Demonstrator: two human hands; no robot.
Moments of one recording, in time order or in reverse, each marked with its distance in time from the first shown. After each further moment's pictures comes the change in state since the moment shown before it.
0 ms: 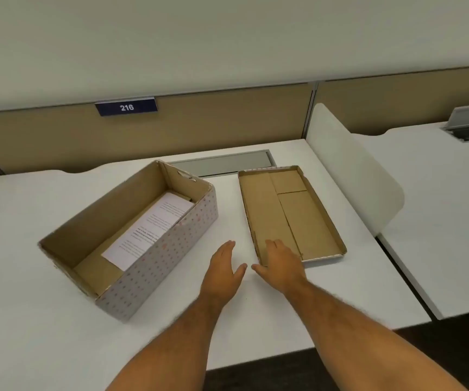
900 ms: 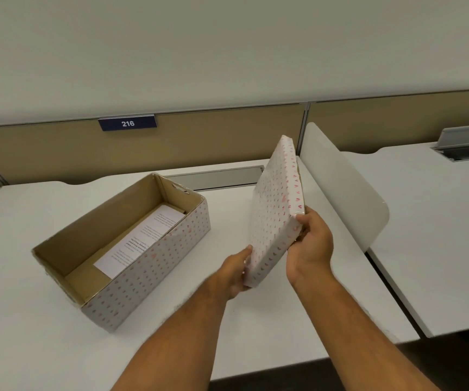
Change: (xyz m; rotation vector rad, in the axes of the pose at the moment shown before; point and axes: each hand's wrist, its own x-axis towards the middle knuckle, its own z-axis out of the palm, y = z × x) left_hand 0.039 0.074 0.007 -1.010 -0.328 -0.591; right_hand -0.064 -0.019 -0.158 1.918 0.416 0.246
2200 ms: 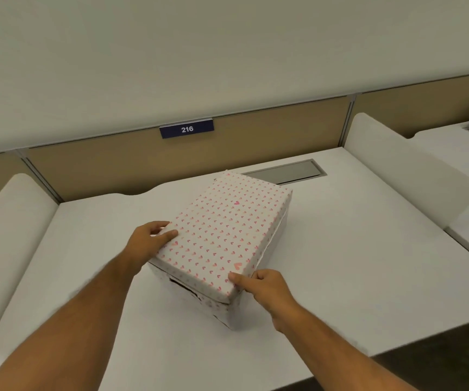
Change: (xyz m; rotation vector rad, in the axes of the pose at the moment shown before) left_hand -0.104 0.144 -0.473 0.667 0.426 0.493; right_hand -0.137 0.261 0.183 -0.697 -0.231 0.331
